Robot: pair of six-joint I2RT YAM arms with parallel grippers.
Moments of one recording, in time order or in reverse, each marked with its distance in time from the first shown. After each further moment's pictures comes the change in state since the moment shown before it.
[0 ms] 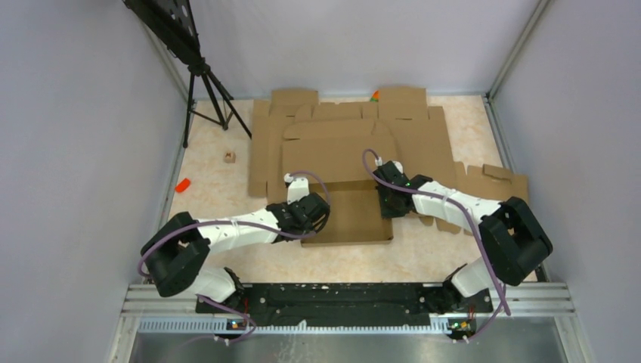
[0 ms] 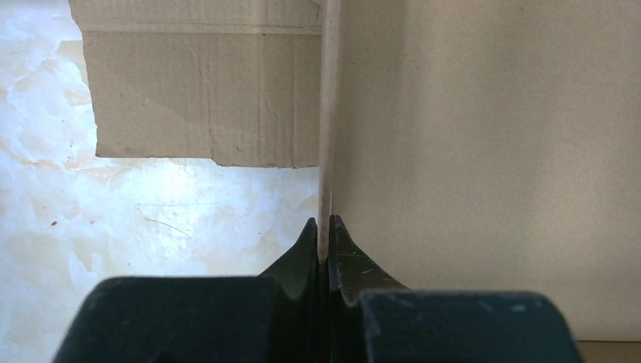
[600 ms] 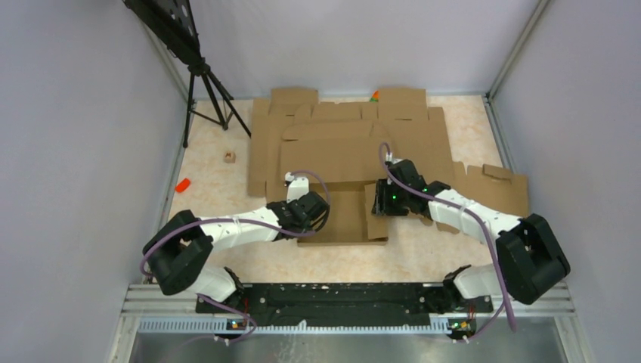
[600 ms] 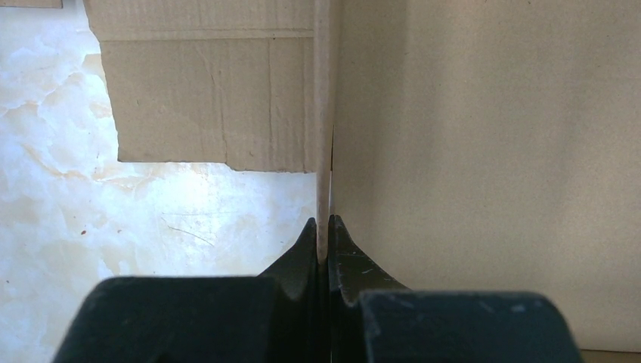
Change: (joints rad) left arm 0.017 0.016 0.001 -0.003 0.000 0.059; right arm -0.099 -0.153 -0.117 0.183 -0.282 0.048
